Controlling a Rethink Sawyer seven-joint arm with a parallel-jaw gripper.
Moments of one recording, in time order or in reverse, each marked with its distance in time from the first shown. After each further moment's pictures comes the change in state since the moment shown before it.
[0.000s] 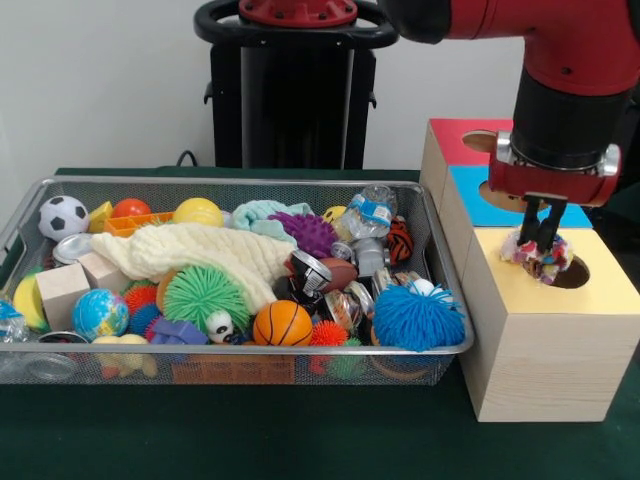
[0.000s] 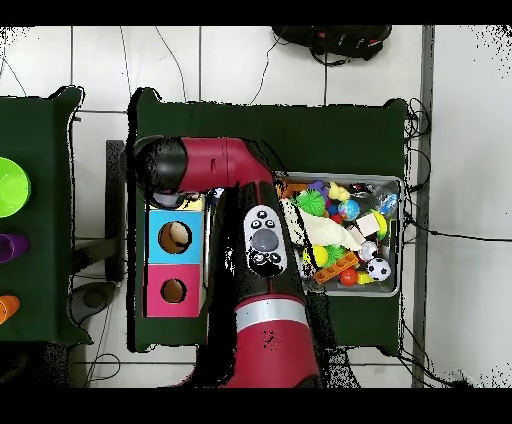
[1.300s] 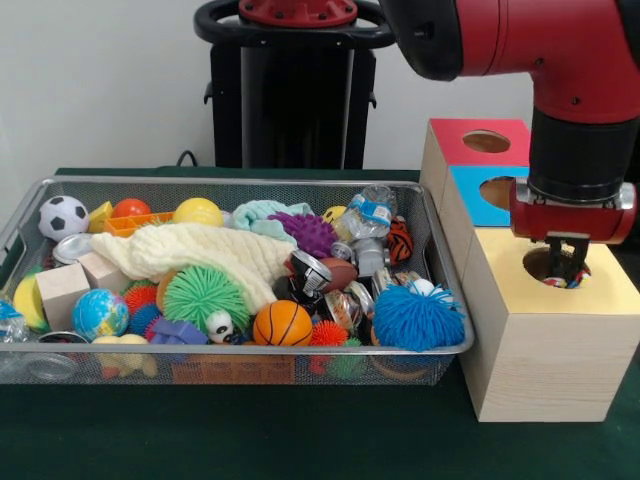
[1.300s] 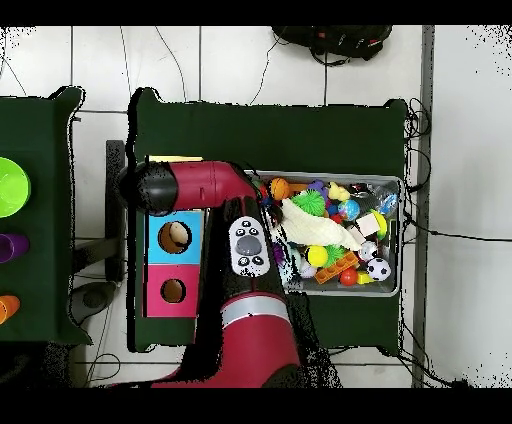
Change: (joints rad) arm 0.035 0.047 -0.006 0.083 0.023 -0.349 0.000
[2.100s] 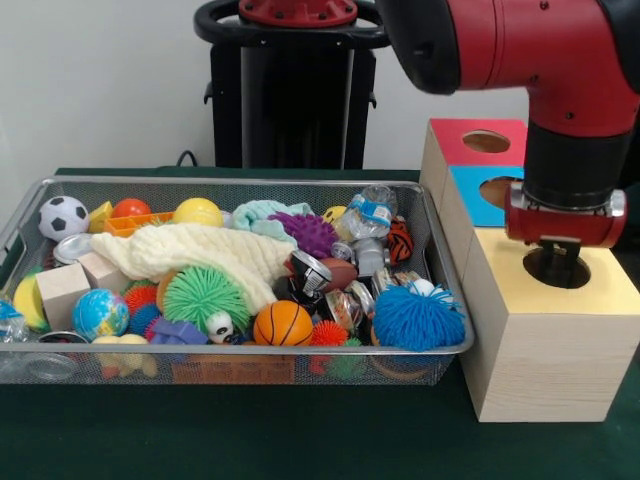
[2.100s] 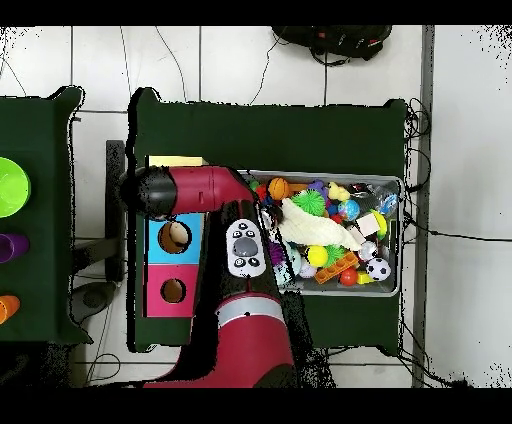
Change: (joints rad) arm 0.014 -0.001 -0.019 0.017 0.016 0.017 0.000
